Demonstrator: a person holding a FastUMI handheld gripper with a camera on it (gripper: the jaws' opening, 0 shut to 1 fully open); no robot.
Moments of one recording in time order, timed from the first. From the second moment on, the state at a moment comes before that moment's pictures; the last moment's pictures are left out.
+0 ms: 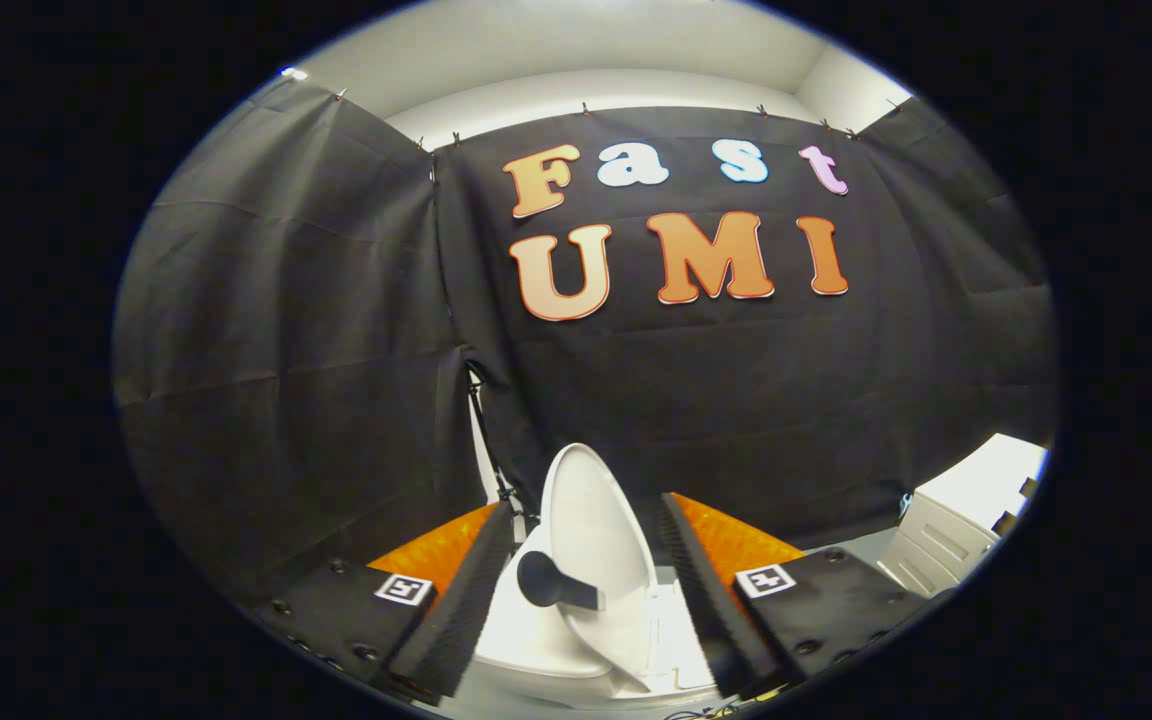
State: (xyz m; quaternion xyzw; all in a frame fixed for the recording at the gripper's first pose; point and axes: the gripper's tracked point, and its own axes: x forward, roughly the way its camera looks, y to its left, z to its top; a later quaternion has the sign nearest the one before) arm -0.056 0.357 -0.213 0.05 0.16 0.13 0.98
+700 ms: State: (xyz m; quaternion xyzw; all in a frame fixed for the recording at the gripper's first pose) arm -0.012 0.219 -0.152 0.03 0.12 0.07 0.99
